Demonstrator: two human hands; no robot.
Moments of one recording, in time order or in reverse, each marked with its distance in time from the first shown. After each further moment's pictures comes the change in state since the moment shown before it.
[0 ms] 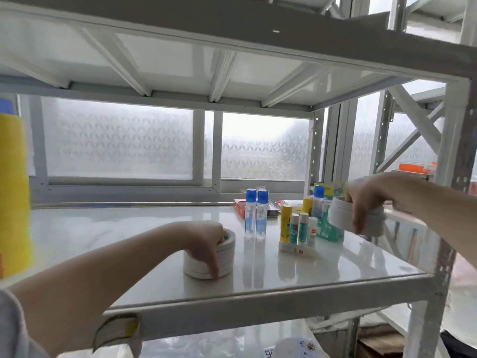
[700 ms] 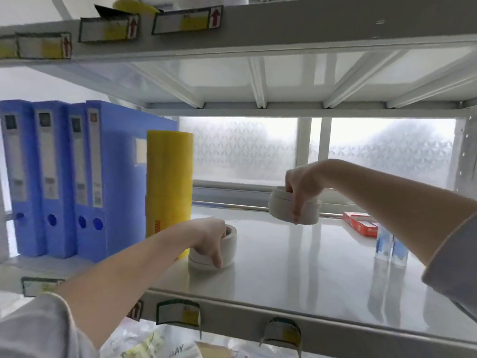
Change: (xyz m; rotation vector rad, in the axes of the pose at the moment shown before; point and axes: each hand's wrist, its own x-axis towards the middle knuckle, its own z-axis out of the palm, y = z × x) left_hand -0.107 -0.201 0.028 -0.048 0.028 -0.397; right_hand -0.042 -0.319 -0.086 -0.068 0.232 -0.630
